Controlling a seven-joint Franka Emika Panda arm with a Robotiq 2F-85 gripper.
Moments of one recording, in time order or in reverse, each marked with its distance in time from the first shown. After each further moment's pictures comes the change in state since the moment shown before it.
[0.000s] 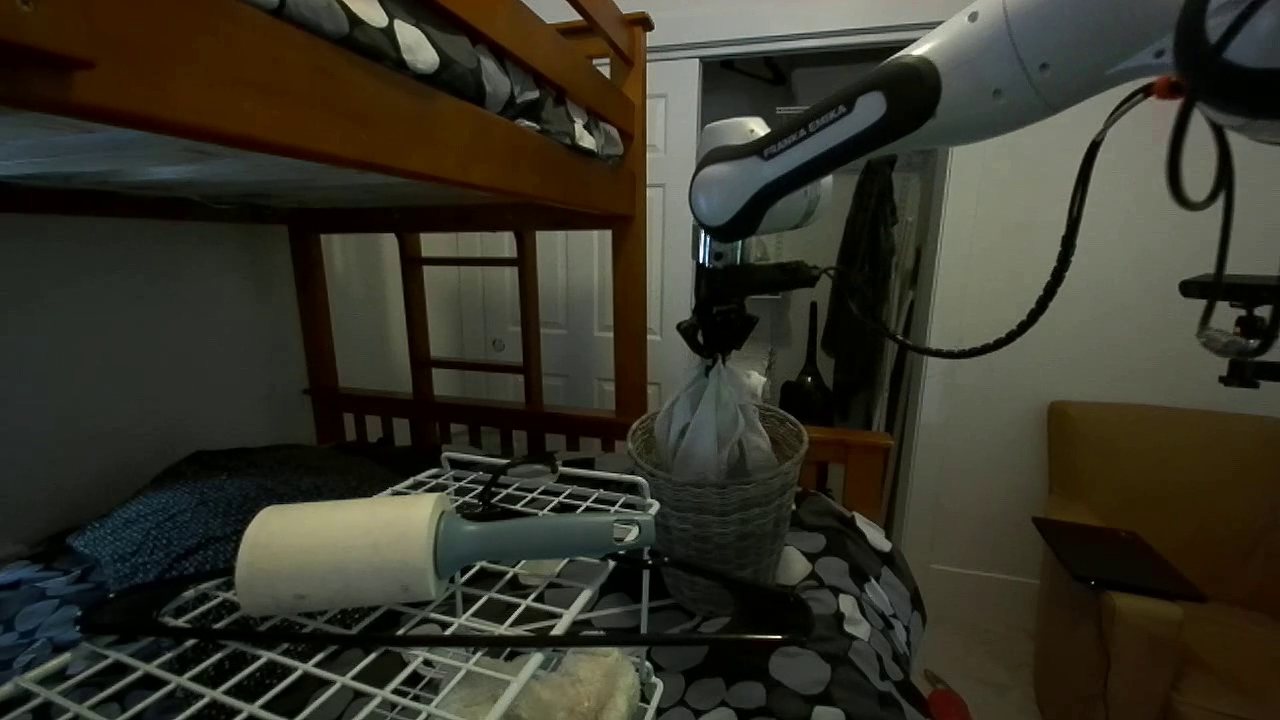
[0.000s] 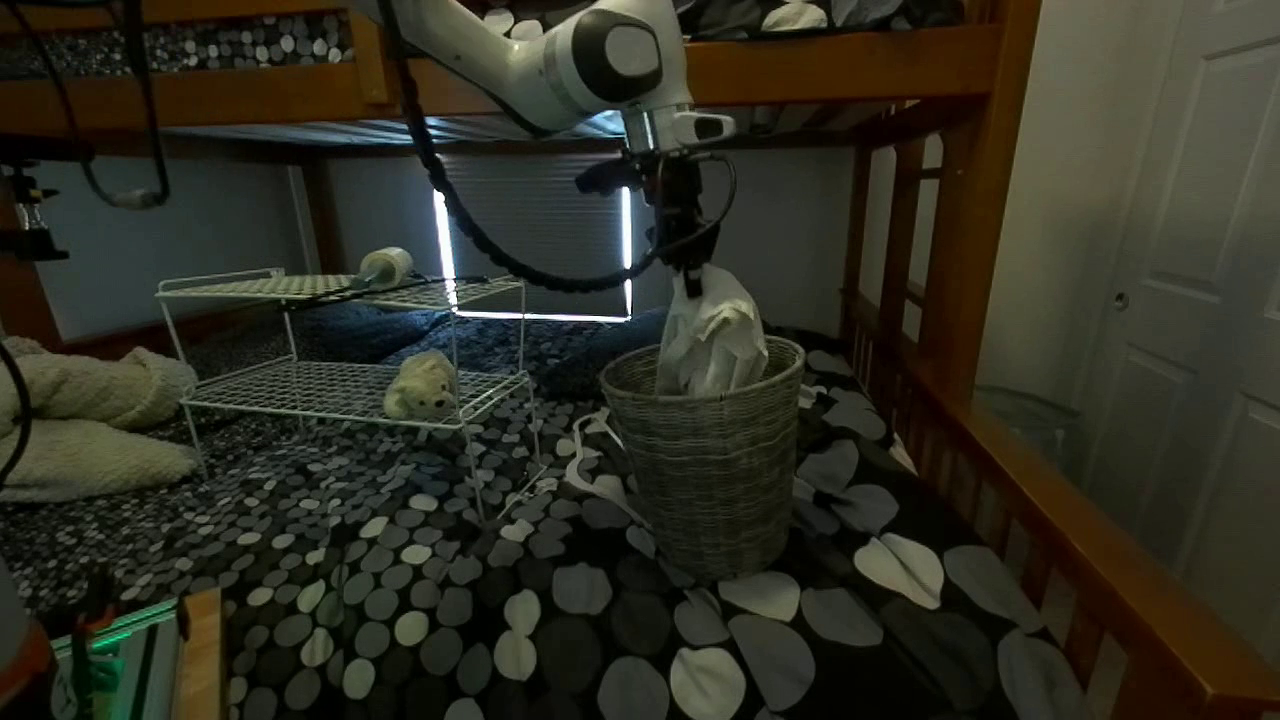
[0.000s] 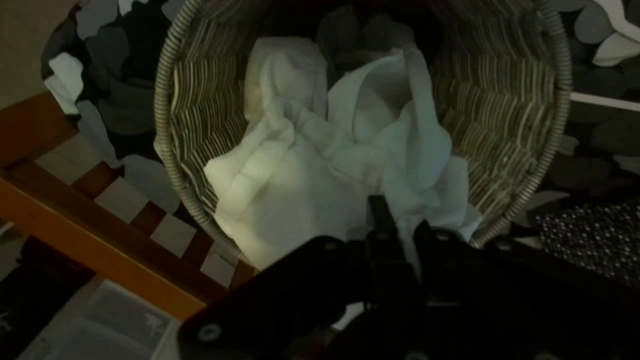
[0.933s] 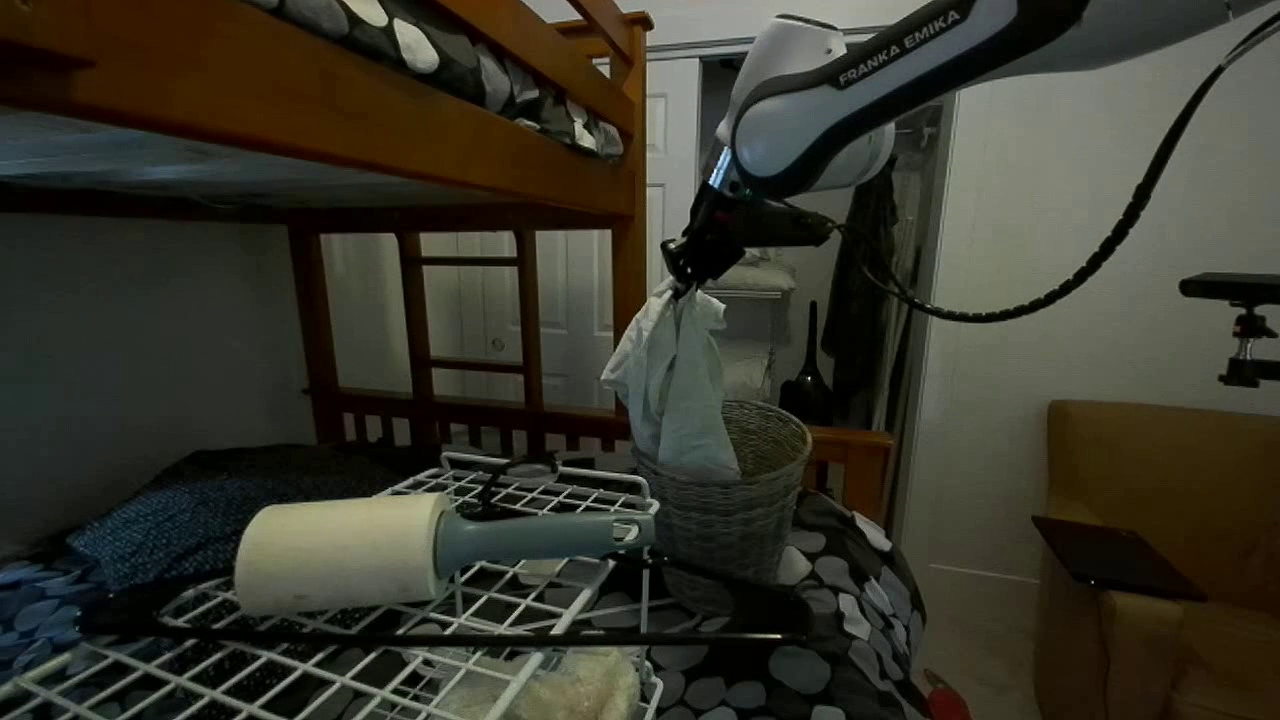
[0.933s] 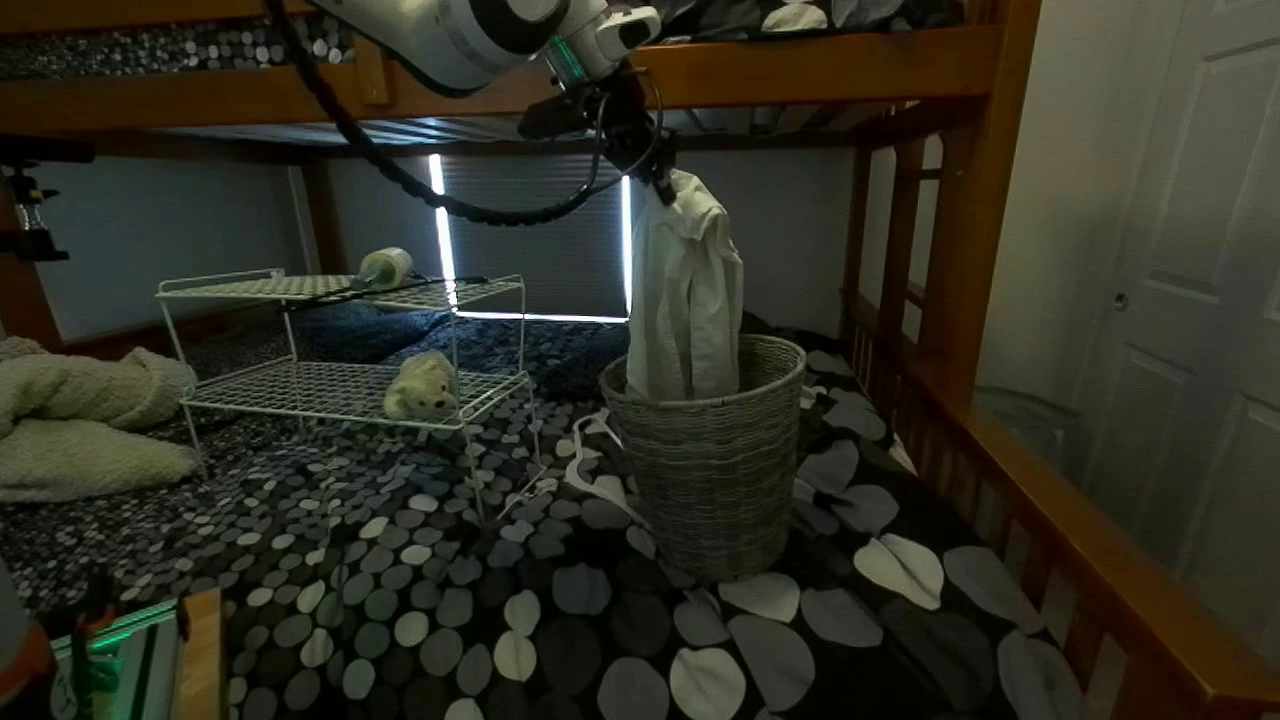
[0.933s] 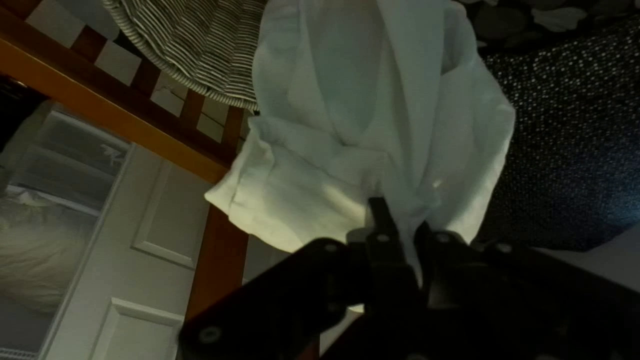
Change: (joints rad) arm -0.005 -0.273 0.067 -0.257 -0.005 0.409 -0.012
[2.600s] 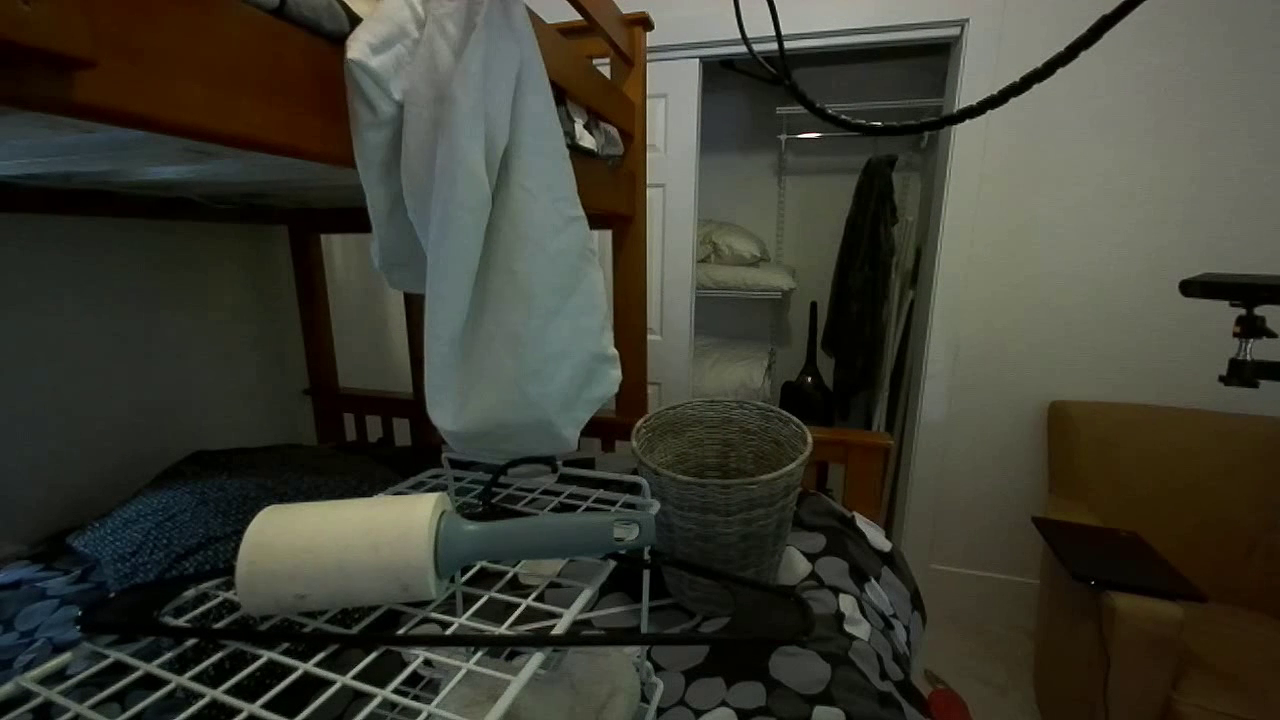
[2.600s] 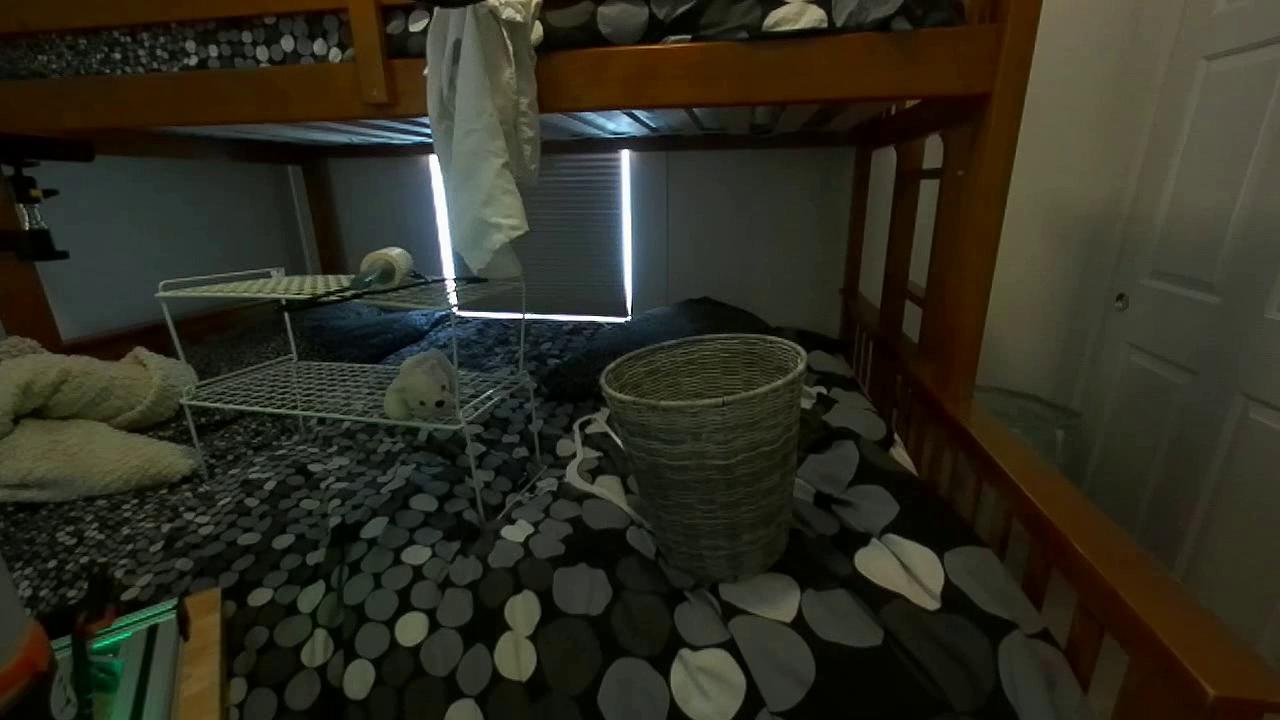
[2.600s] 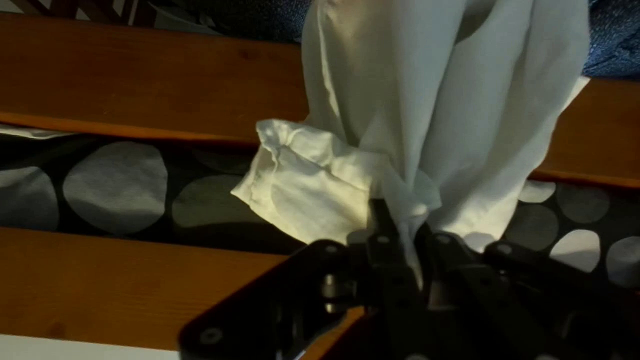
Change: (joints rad) arm 0.254 -0.117 0.125 0.382 0.388 -0.111 -0.557
